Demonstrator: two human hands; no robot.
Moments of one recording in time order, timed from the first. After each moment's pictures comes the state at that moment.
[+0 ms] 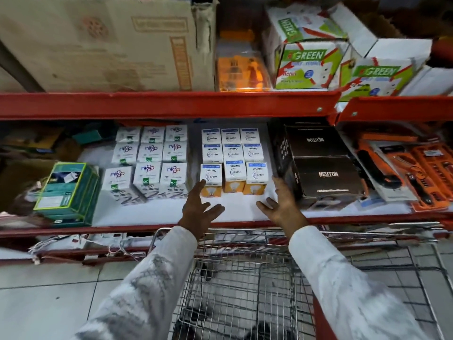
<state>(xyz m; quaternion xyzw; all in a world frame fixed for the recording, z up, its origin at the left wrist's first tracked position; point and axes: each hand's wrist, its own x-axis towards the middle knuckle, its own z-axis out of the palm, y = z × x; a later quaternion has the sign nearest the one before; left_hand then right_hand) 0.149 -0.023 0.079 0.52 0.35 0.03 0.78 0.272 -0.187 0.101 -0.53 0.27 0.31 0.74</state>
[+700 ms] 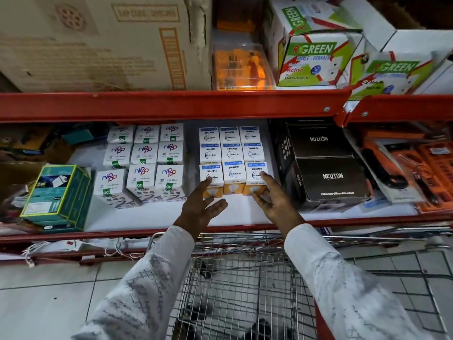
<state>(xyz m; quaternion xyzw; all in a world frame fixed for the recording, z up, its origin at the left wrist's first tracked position) 0.184 -0.009 0.082 0.25 0.44 0.02 0.86 0.298 -0.168 0.068 -0.53 0.26 0.31 0.75</state>
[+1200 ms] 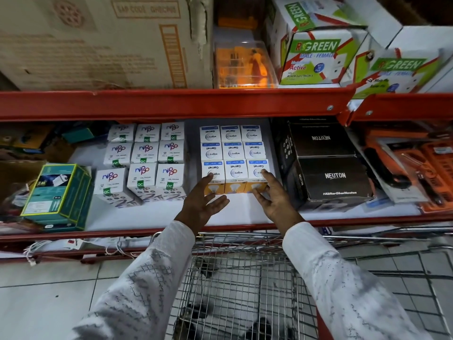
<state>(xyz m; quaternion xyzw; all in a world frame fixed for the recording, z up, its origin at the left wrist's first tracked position) 0.190 -0.005 0.083 0.27 0.43 0.02 0.86 0.302 -0.160 0.061 -0.53 0.26 0.29 0.75</state>
